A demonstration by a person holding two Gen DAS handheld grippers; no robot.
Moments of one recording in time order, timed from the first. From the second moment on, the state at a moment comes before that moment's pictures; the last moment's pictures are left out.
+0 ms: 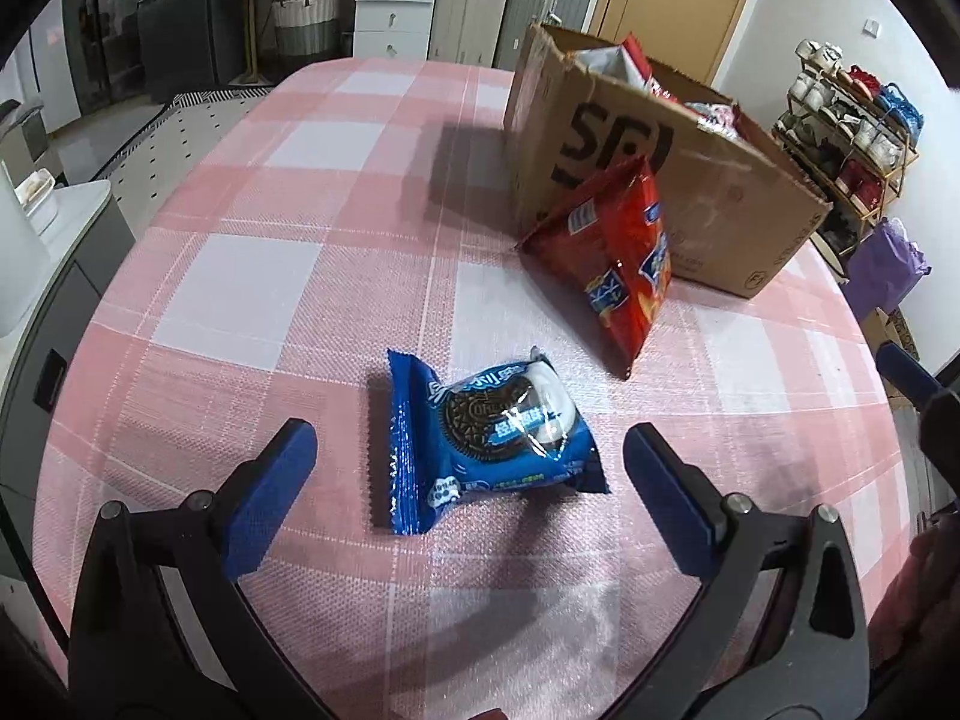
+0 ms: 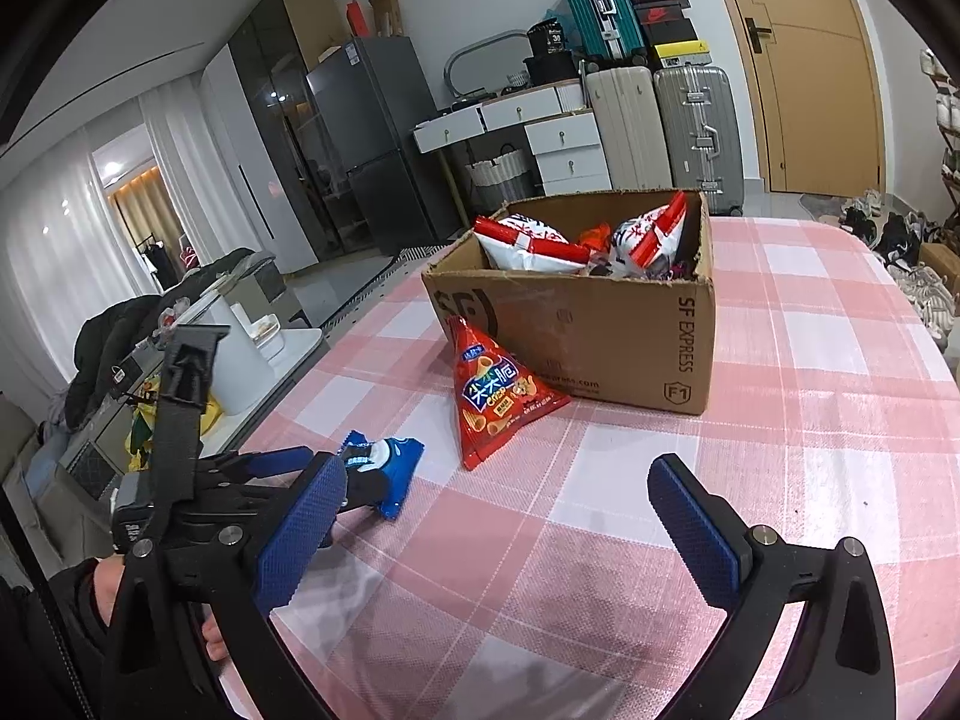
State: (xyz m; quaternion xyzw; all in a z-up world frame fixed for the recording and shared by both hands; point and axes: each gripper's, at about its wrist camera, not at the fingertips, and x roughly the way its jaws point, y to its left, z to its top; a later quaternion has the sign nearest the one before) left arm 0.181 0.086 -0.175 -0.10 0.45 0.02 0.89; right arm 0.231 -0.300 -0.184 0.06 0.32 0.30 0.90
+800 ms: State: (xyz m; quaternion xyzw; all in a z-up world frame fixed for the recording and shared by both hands) left arm 0.185 0.093 -0.172 -0.10 0.45 -0.01 0.89; right arm 0.239 -0.303 -0.197 0.08 0.33 0.30 0.89
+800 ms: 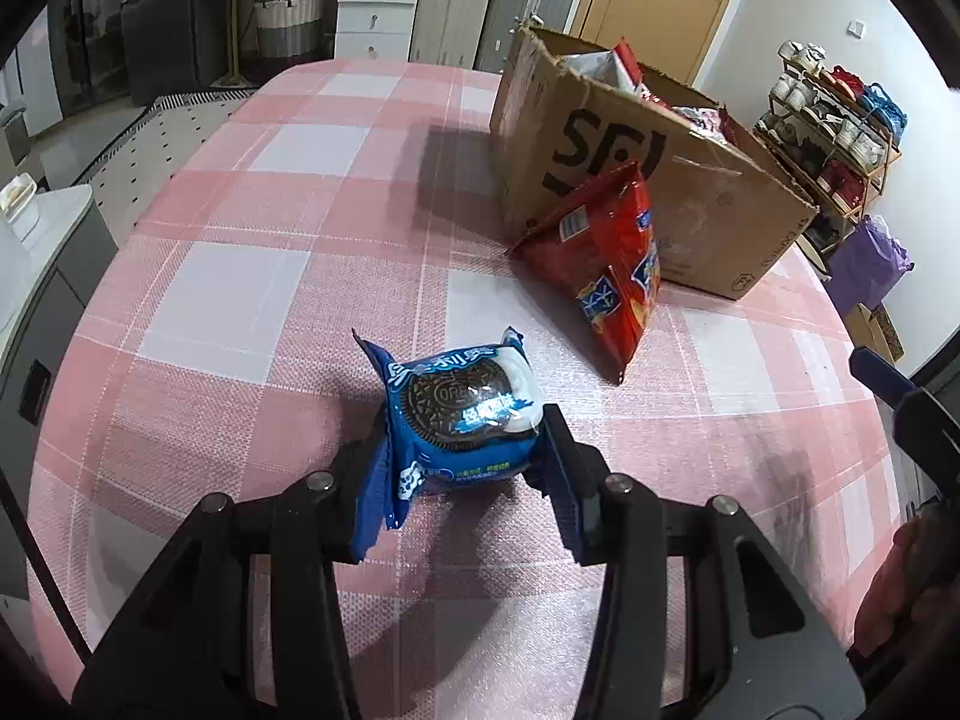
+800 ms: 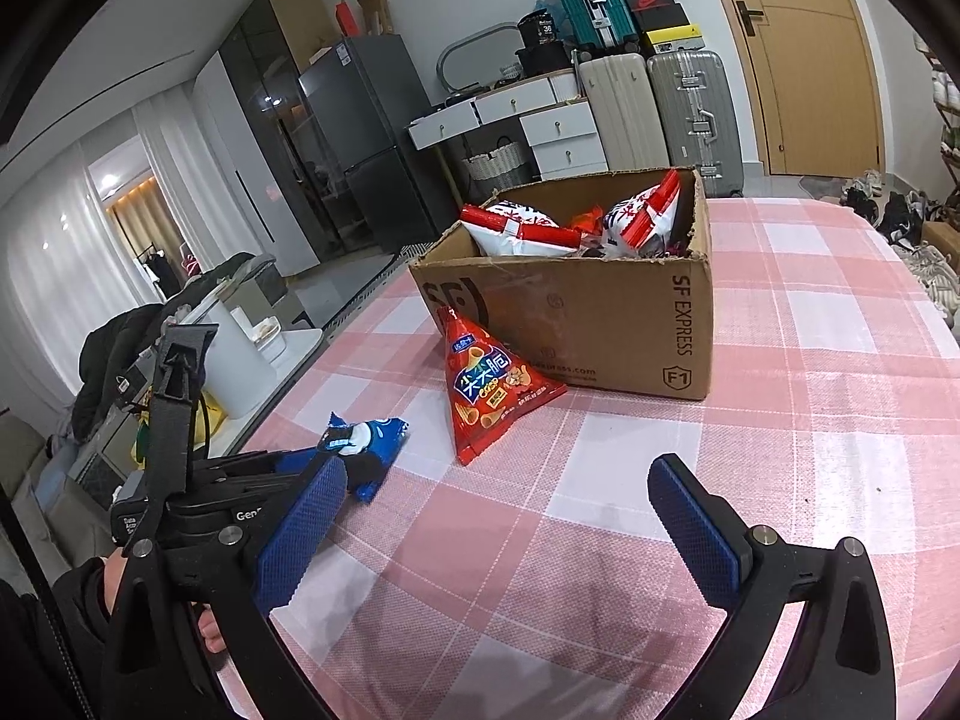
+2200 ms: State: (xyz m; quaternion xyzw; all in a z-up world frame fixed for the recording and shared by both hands) left arm 0.140 0.134 -0.130 -0.14 0.39 -0.02 0.91; right arm 0.355 -0.204 -0.231 -0.01 0.42 0.31 0.86
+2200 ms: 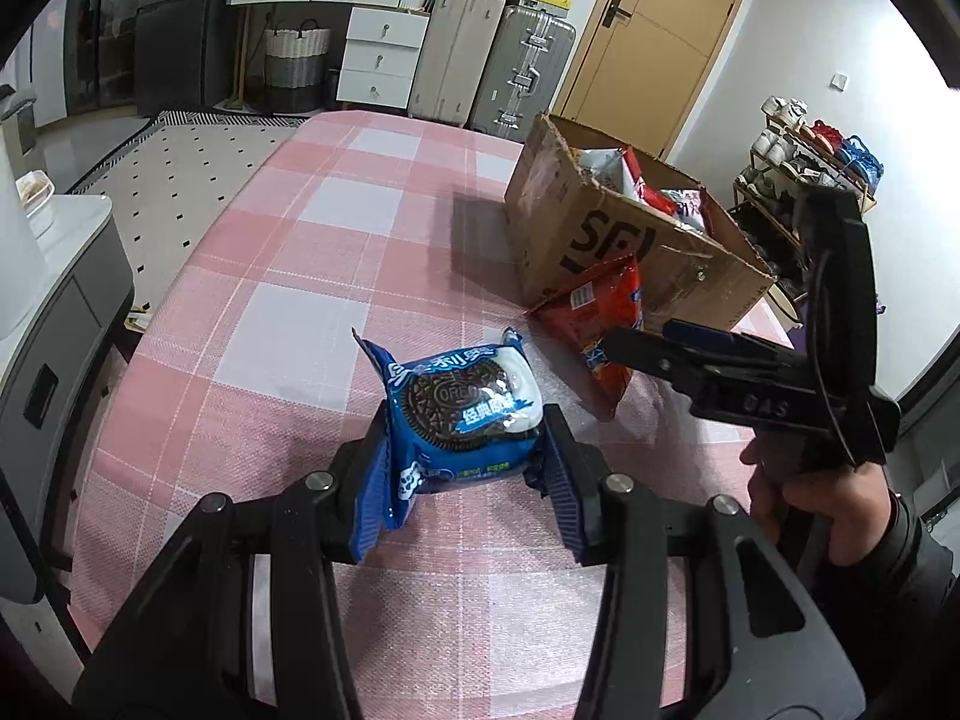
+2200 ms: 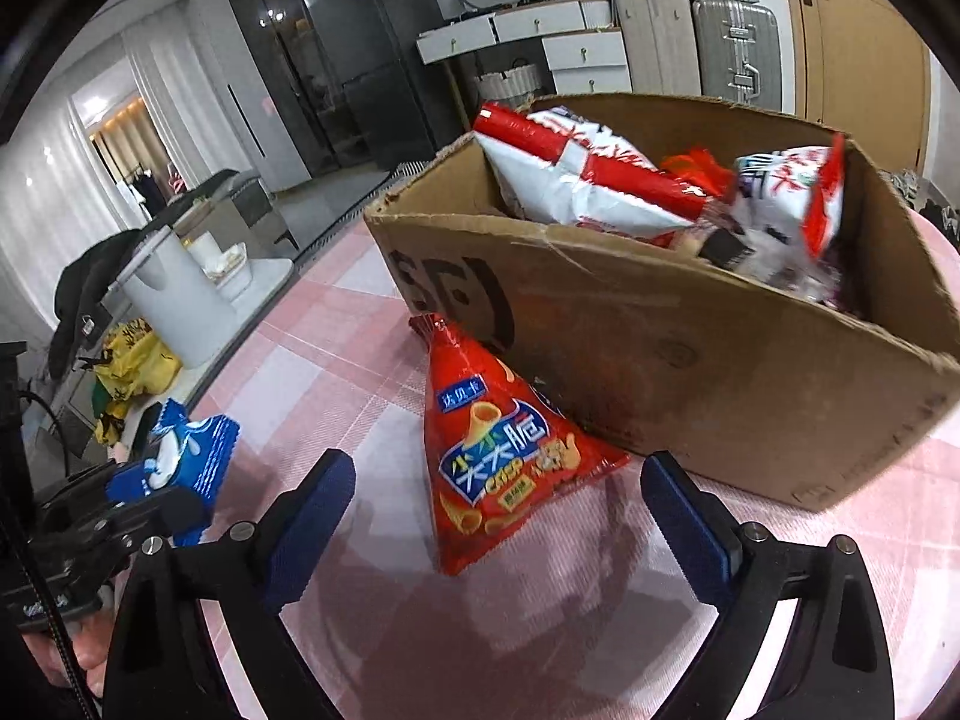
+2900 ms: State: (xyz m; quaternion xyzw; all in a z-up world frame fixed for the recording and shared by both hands) left arm 0.144 0.140 -0.139 -0.15 0.40 -0.01 0.90; right arm 0.367 -0.145 -0.254 -0.07 0.44 0.33 0.83
